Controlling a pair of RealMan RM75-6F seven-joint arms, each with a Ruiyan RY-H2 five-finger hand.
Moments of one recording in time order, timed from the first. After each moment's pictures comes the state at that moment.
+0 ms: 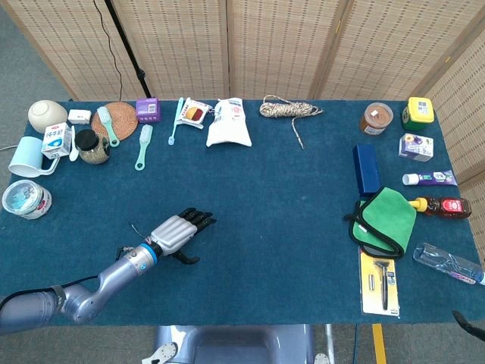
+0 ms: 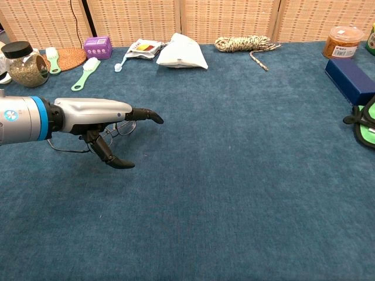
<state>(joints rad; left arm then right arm) -0.85 -1.43 -0.06 -1.56 1.18 0.67 0.16 -0.20 -0.95 0.03 -1.87 -1.48 1.69 0.03</state>
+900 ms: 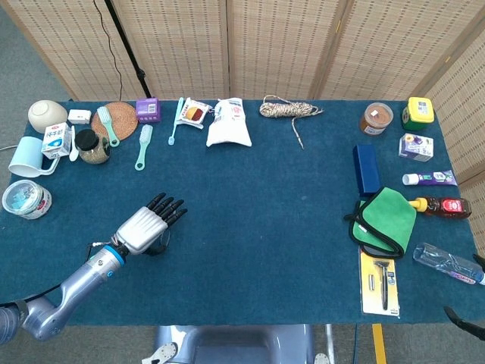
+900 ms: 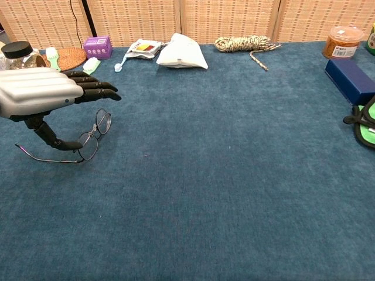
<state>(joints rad) -0.73 -1.31 0.03 -1.58 1.40 0.93 0.42 -0.18 -0.96 0.03 -1.87 -1.49 1.66 0.03</state>
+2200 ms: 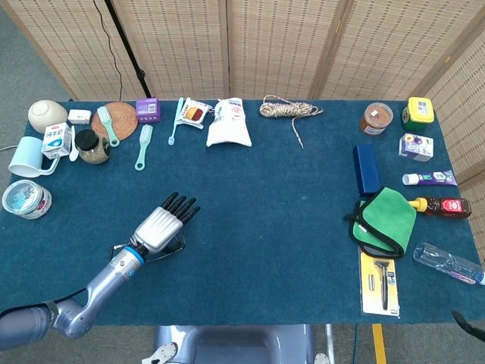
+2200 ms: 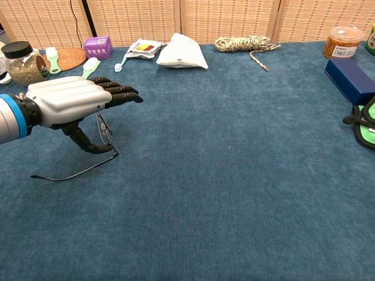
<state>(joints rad) -0.72 -1.49 -0.05 -1.53 1.28 0.93 0.55 -0.21 -0.96 0.02 -1.85 -1.49 1.70 0.06</state>
